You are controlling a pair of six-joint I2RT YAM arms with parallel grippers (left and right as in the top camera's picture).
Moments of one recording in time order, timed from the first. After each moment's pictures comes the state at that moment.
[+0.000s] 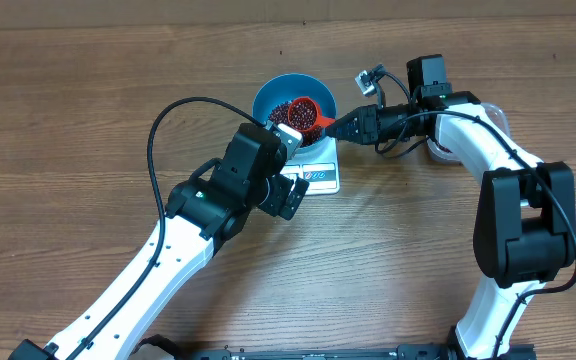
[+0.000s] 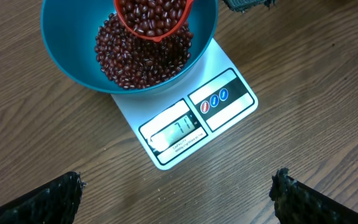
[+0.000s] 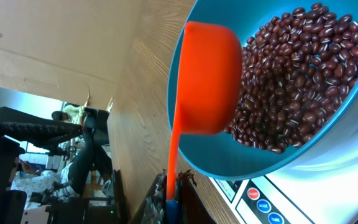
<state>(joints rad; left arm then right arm) -0.56 1.36 1.06 -0.60 -0.04 0.00 0.12 2.02 1.41 -0.53 -1.16 -0.01</state>
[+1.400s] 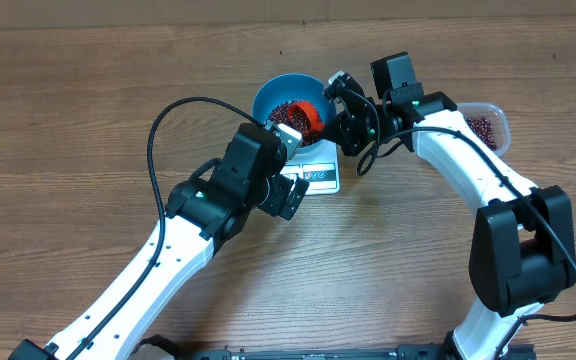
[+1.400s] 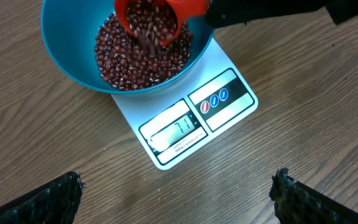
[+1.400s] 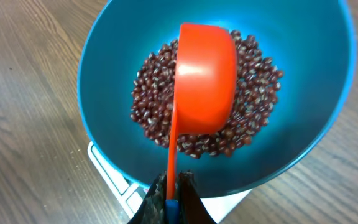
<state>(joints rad) -0.56 1.36 1.06 -0.60 -0.04 0.00 0.29 1.90 1.43 -0.57 -0.56 -0.33</state>
